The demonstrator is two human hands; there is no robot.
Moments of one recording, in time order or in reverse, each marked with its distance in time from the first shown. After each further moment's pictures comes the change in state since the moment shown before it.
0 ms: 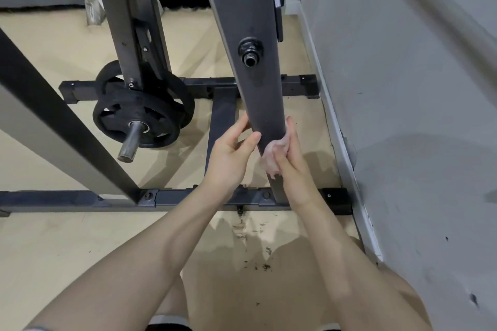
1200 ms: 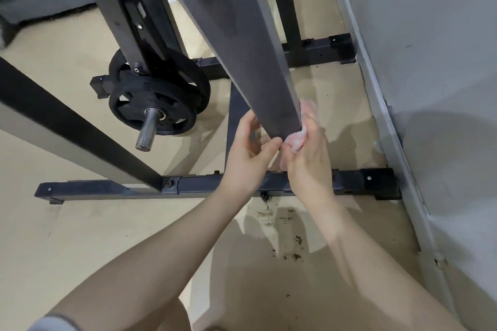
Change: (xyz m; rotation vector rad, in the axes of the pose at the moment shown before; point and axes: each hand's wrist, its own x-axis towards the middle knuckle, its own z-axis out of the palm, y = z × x) left_hand -0.003 -0.051 0.023 0.043 0.017 0.004; right_hand 0.036 0.076 -0.002 -0.186 0.219 -0.166
